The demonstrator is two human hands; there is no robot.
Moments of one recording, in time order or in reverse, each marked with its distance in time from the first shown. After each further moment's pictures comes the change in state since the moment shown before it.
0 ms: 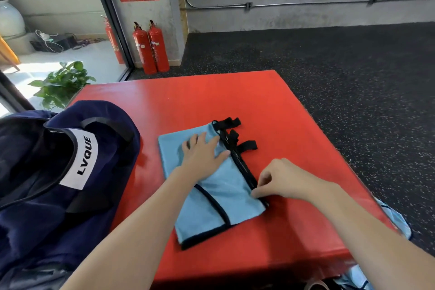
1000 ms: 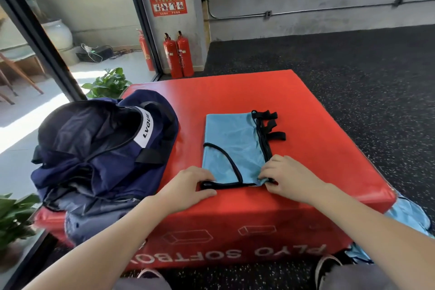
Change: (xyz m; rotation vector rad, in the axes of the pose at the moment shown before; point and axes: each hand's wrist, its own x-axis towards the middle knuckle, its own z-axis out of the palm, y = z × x) left_hand -0.202 -0.081 -0.035 -0.237 -0.023 0.308; right_hand -0.060 -0.017 0.073 -0.527 0.307 -0.453
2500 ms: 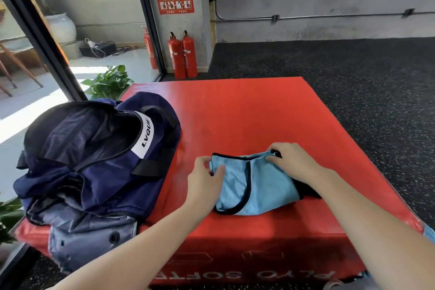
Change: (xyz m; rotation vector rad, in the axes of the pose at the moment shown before) left_hand 0.052 0.057 0.003 -0.691 0.479 -0.647; right_hand 0.084 0.041 -0.016 0.380 -0.006 0.468
